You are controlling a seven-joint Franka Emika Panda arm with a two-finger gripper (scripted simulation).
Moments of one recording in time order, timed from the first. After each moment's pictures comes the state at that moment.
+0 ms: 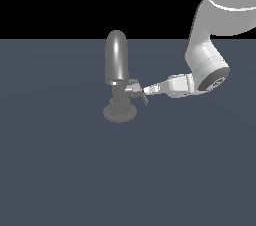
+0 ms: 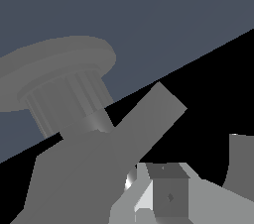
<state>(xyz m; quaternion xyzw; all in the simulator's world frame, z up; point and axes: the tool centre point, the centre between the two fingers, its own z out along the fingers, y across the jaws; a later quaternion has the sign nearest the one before) 0.019 -0.060 0.120 -0.45 0.54 0.65 0.27</state>
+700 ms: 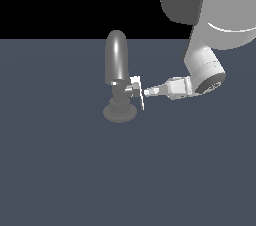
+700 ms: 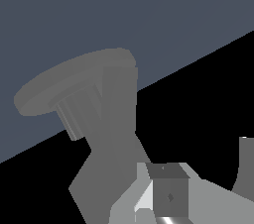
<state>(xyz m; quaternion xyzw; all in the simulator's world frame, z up) 0.038 -0.064 0.104 -0.45 0.55 0.65 0.27</state>
